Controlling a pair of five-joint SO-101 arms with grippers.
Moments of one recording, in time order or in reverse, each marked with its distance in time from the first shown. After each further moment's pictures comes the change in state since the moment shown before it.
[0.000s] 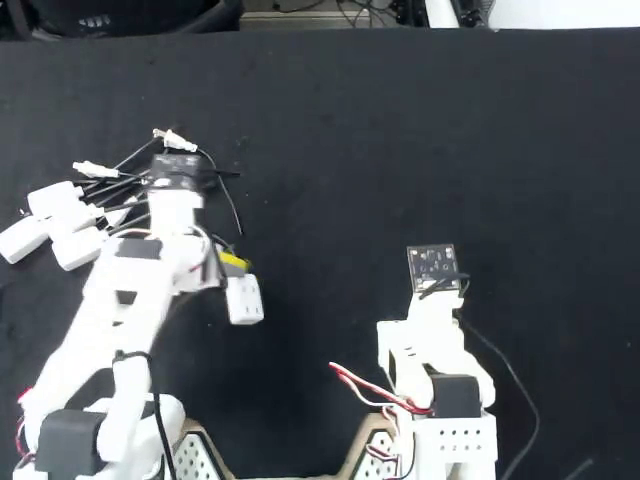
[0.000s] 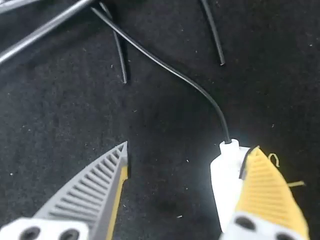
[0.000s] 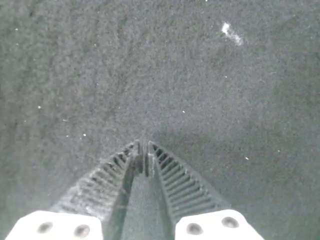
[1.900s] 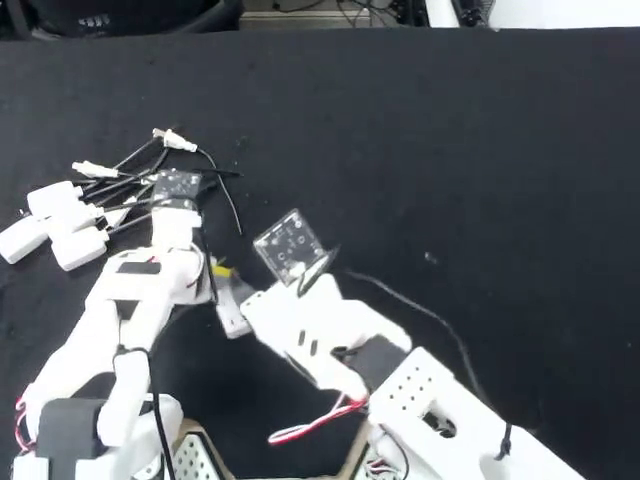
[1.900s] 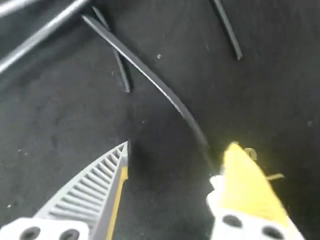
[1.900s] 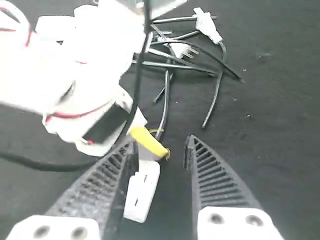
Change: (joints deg) left arm -3.6 4.5 8.7 -16.5 -8.9; right arm -44.3 47.6 -18.9 -56.1 -5.6
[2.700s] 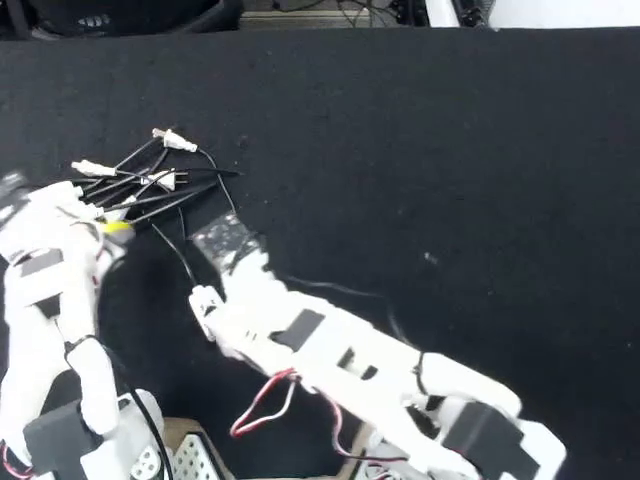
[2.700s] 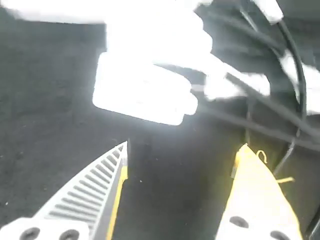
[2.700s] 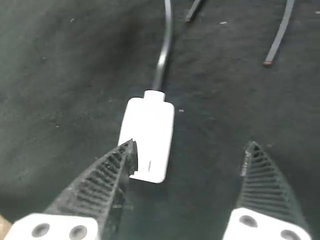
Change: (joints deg) left arm -26.1 -2.1 -9.1 7.7 31.4; right arm -8.5 37.5 -17.6 1.8 -9.8
